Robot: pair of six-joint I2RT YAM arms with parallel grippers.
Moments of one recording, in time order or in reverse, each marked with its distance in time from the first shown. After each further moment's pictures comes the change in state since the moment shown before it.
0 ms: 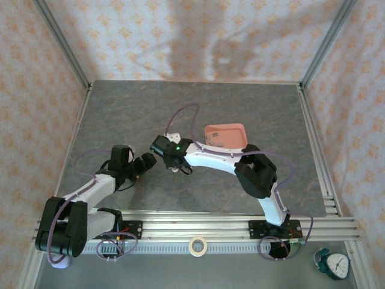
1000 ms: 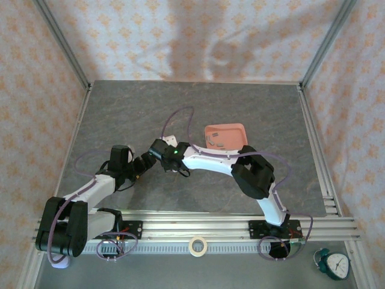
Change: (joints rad) left arm 0.006 0.013 -0.007 0.021 0.010 -0.010; right arm 0.023 0.024 -0.013 0.051 0.005 -0.051
